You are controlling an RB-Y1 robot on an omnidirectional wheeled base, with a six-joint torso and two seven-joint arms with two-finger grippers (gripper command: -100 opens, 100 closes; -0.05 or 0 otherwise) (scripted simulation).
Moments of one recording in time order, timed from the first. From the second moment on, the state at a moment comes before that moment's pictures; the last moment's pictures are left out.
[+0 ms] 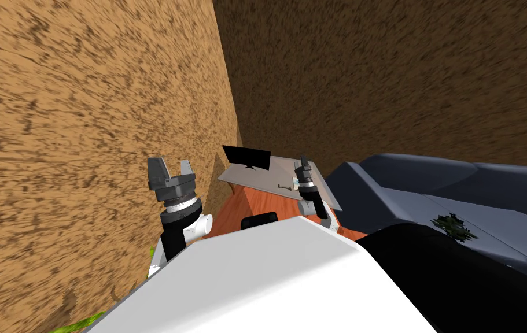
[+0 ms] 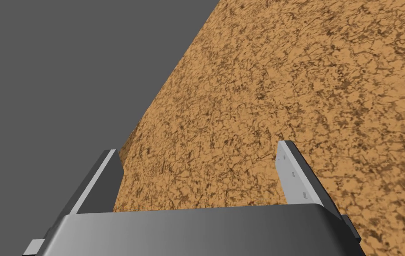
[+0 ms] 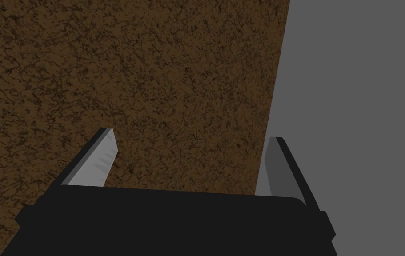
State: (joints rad) left arm 0.46 0.01 0.02 -2.36 -0.11 -0.57 -0.04; right arm 0.51 -0.15 -0.05 -2.25 -0.04 -0.38 0.08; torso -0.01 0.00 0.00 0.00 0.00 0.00
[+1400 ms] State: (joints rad) left arm 0.46 0.01 0.02 -2.36 -0.11 -0.57 -0.04; right arm 0.59 -0.42 -0.04 -2.05 0.03 -0.06 0.43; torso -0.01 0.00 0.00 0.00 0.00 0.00
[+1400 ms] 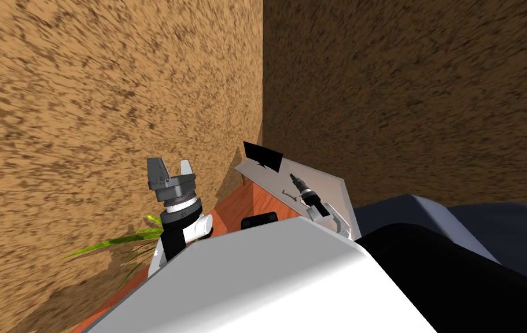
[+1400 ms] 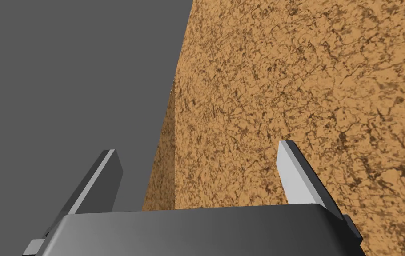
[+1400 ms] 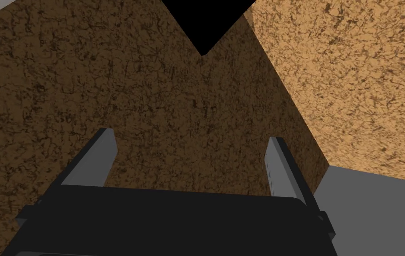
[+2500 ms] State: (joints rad) left arm 0.46 0.01 0.02 -2.36 -0.11 -0.57 -0.04; right arm 0.62 -0.56 0.05 -1.82 0.08 0.15 0.68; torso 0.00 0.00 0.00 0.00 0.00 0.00
